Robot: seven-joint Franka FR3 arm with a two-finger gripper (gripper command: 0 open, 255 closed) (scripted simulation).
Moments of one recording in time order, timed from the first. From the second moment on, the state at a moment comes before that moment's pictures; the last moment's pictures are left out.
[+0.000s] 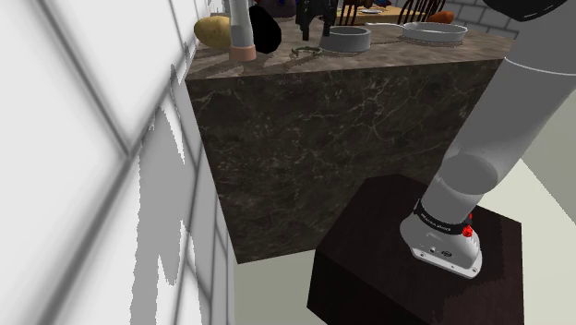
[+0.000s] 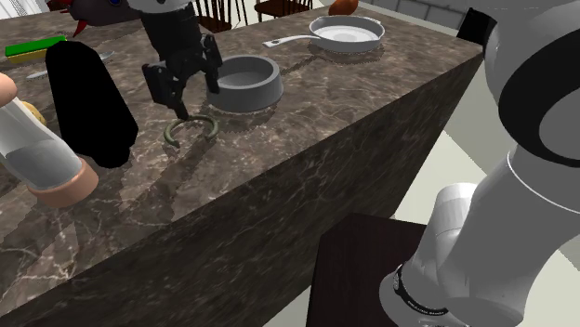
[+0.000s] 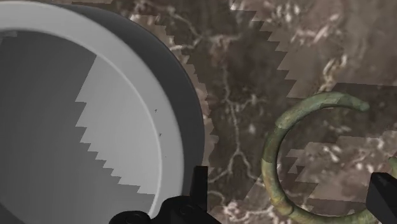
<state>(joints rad) -0.14 -0.02 -0.07 -1.54 -0.01 1.47 0.01</state>
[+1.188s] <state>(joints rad) -0.14 -0.04 -0.07 -1.63 0.00 1.55 0.01</state>
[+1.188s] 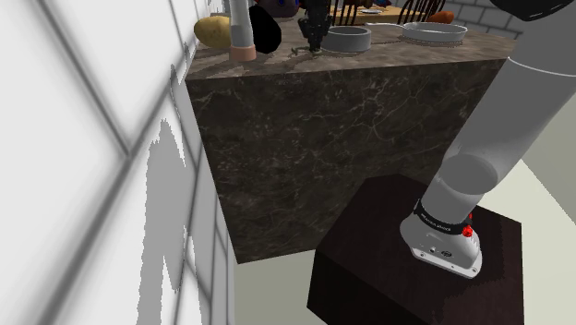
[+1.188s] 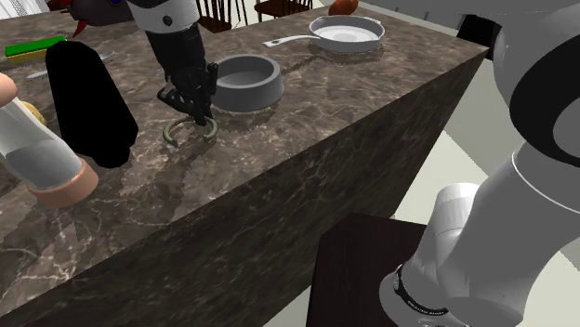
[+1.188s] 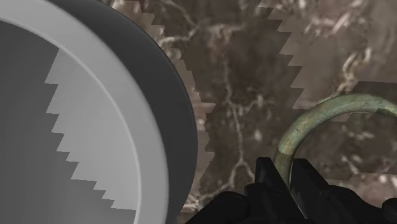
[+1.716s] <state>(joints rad) -0.14 -0.03 -0.07 -1.60 -0.01 1.52 0.01</state>
